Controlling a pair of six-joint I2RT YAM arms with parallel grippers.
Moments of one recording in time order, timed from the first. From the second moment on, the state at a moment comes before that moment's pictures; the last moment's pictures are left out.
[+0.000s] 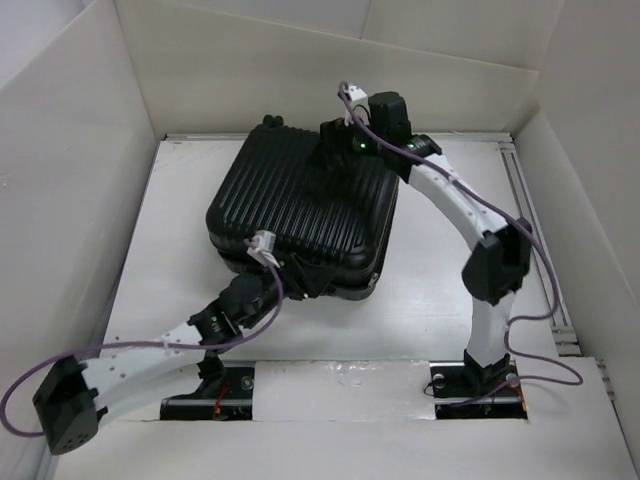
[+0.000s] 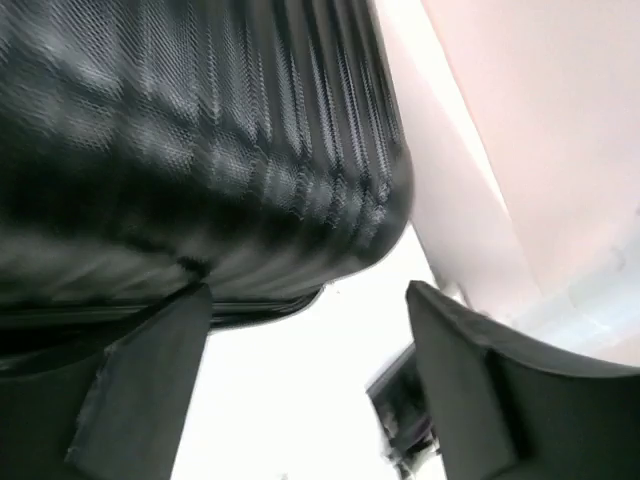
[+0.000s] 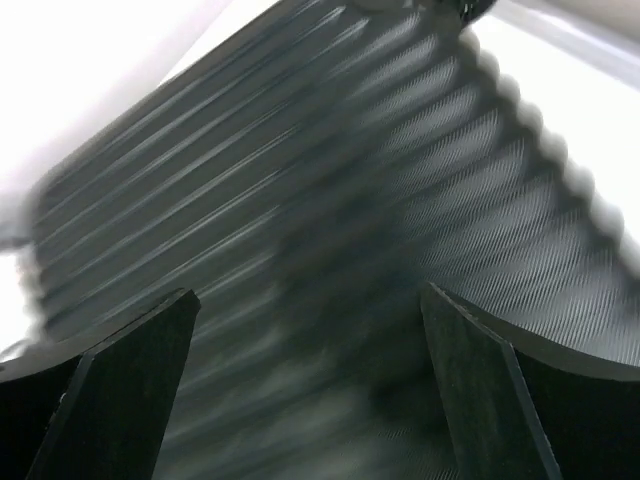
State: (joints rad) left arm -0.95 0.82 0.33 0.39 -0.17 -0.87; right arm 0.47 2.03 1.99 -0.35 -0.45 0.17
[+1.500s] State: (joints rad) left arm 0.28 0.88 0.44 0.15 0.17 -0.94; right arm 0.55 1.07 0.73 -0.07 -0.35 0.47
